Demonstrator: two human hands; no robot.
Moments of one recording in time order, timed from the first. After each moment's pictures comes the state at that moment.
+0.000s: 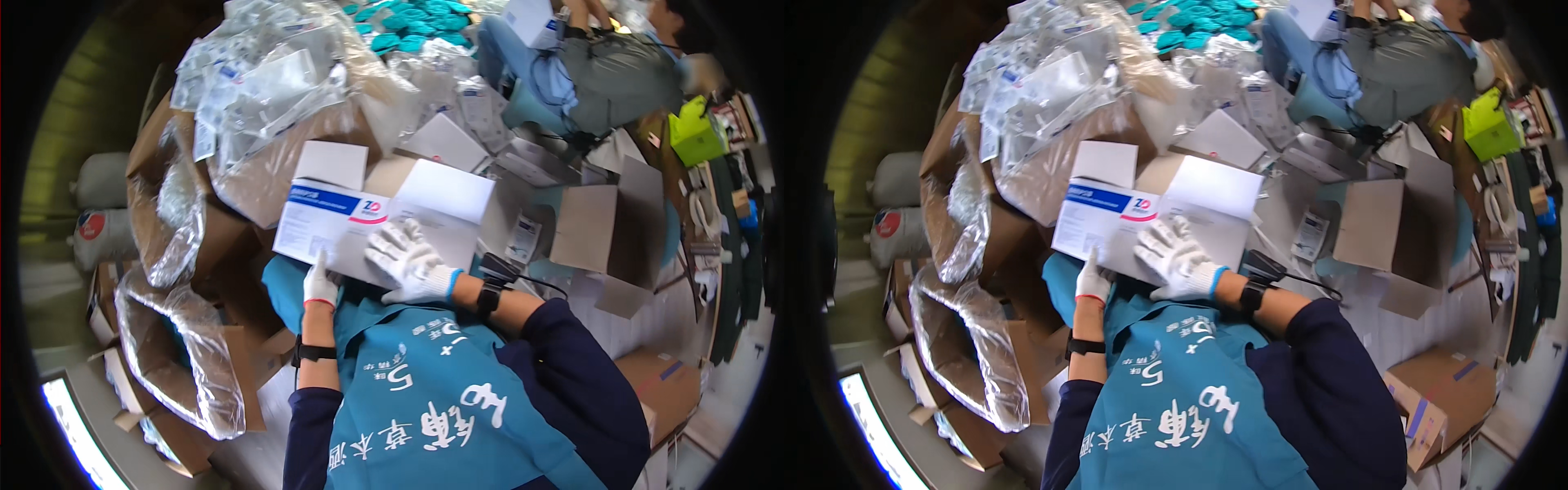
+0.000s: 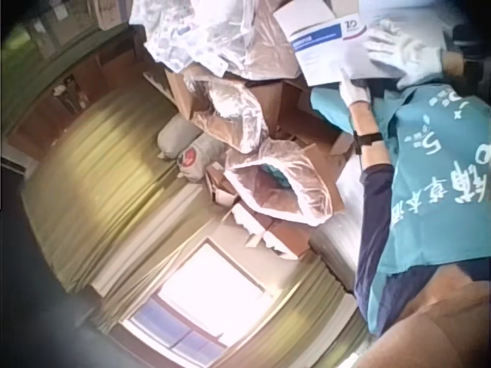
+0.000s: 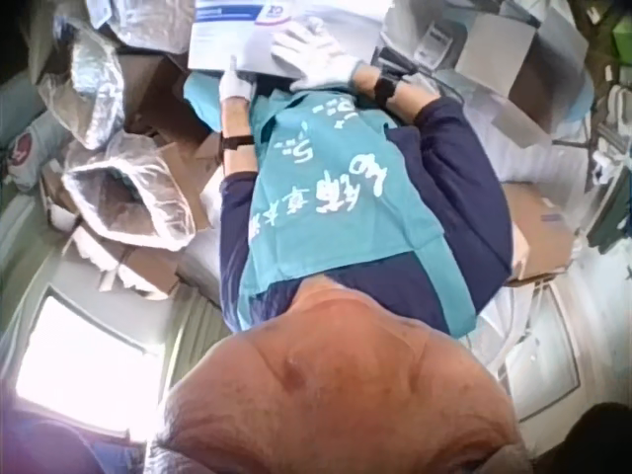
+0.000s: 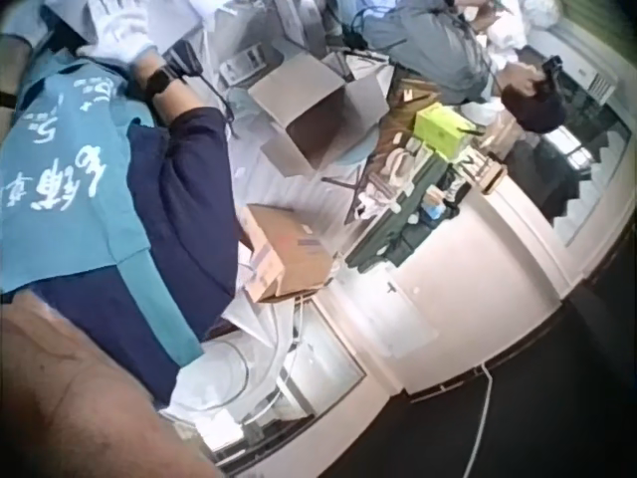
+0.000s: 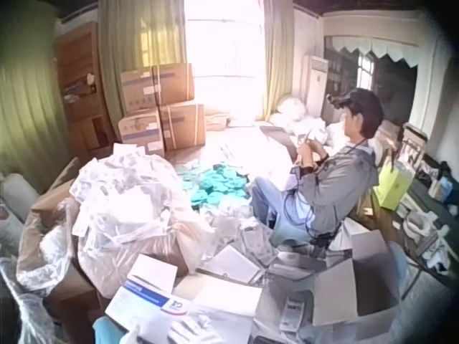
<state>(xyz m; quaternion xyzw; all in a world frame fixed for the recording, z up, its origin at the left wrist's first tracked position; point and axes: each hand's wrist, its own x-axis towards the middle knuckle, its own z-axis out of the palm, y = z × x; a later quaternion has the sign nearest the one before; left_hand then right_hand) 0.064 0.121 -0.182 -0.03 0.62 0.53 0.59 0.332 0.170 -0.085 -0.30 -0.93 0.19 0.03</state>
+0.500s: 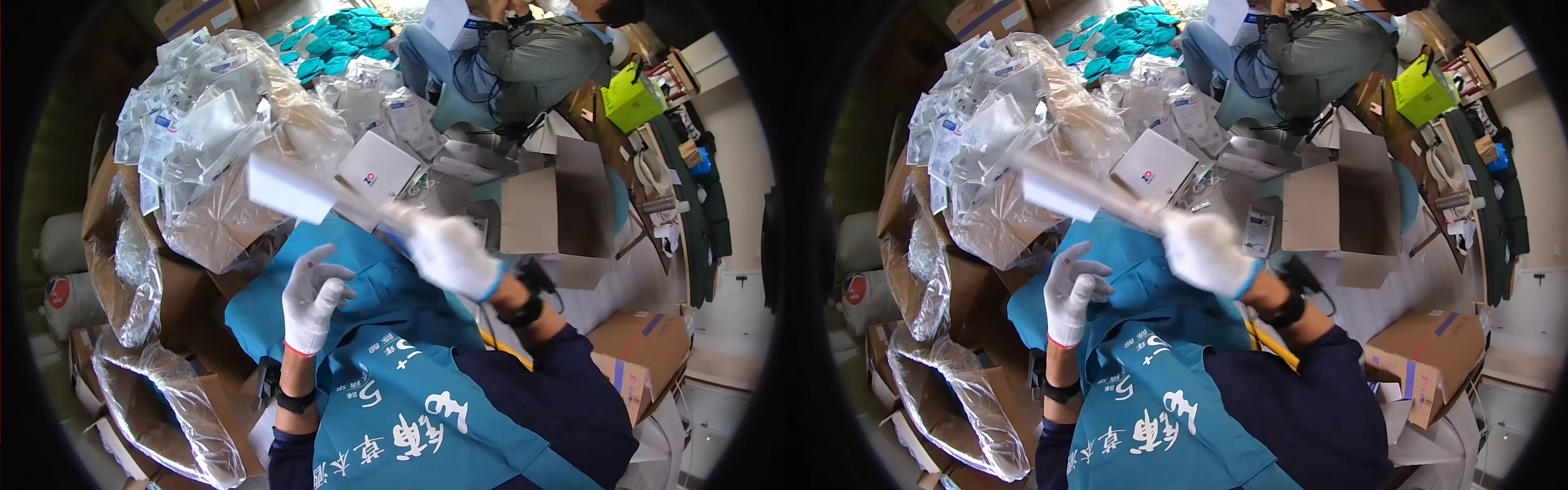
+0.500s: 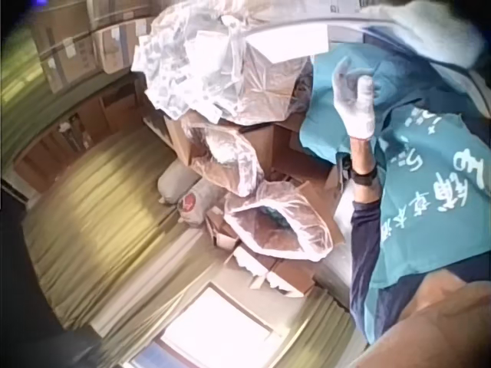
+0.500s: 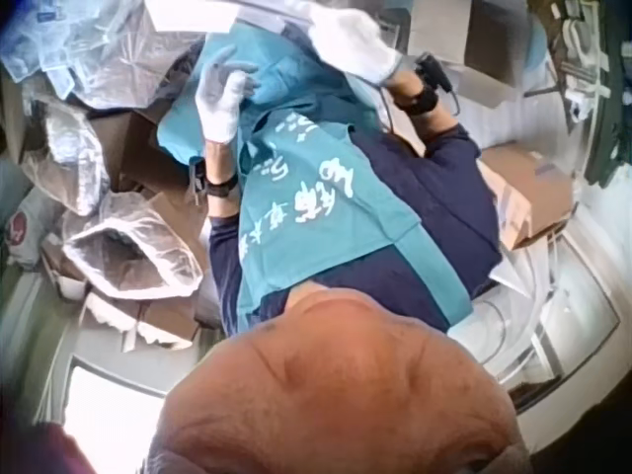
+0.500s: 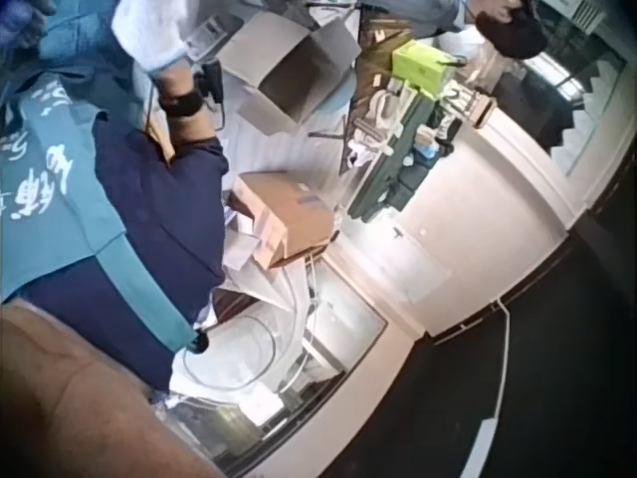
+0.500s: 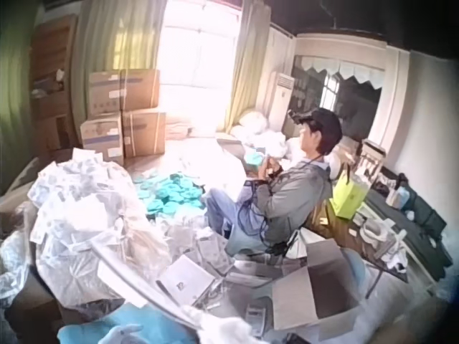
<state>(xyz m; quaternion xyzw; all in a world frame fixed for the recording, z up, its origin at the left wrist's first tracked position) 0.182 0.142 0.031 0.49 0.47 0.47 0.57 0.426 0.180 0.060 -0.56 -0.78 0.23 0.16</state>
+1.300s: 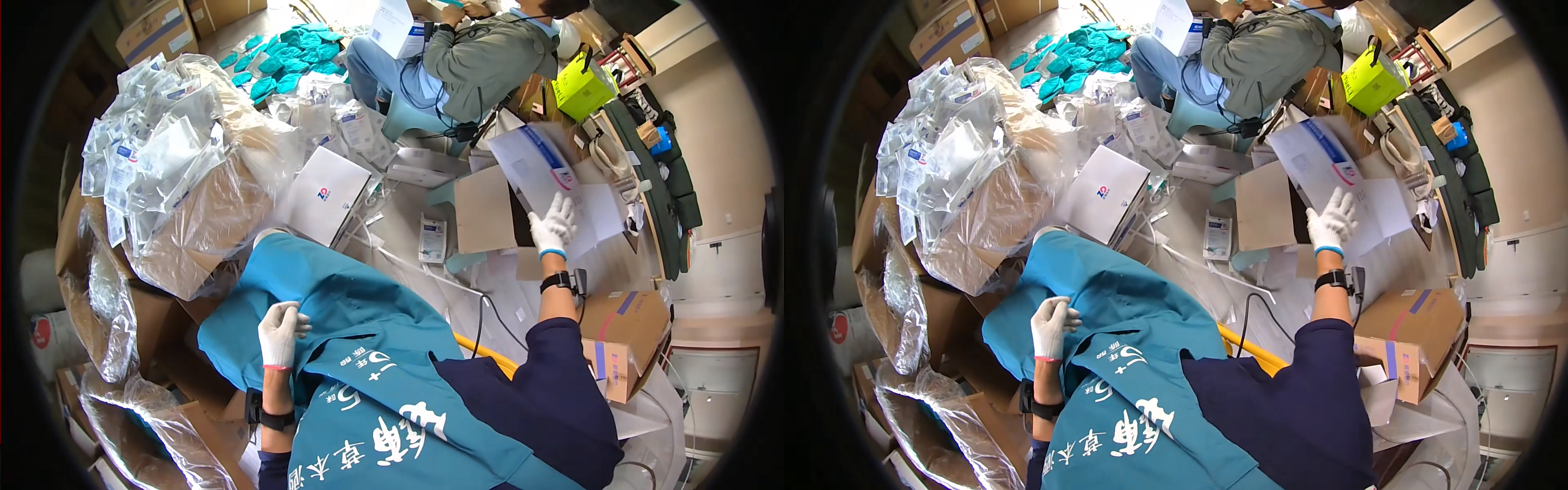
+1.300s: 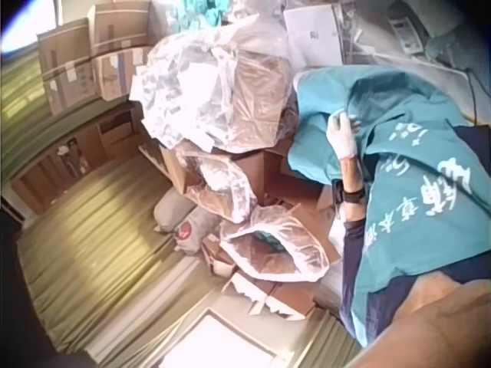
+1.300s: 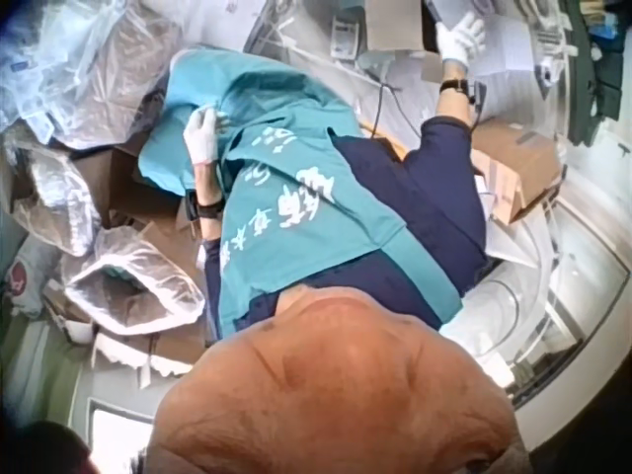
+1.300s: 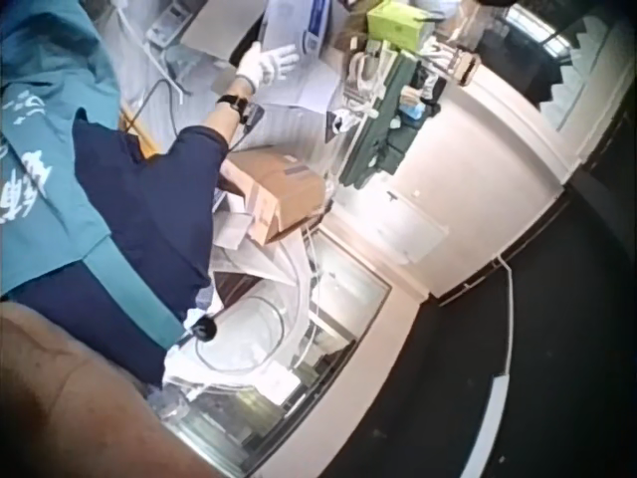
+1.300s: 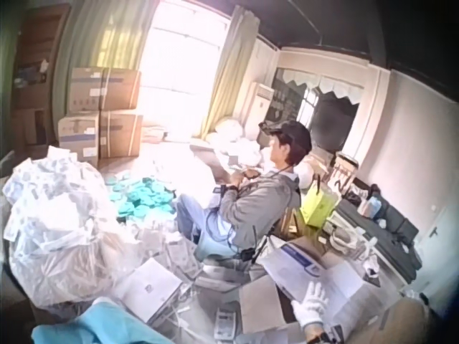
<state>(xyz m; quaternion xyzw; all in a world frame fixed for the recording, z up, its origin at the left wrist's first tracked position) 0.154 0.114 -0.064 0.37 0.60 0.34 0.62 0.725 0.114 -0.009 -0.94 -0.31 -0.10 -0.09</state>
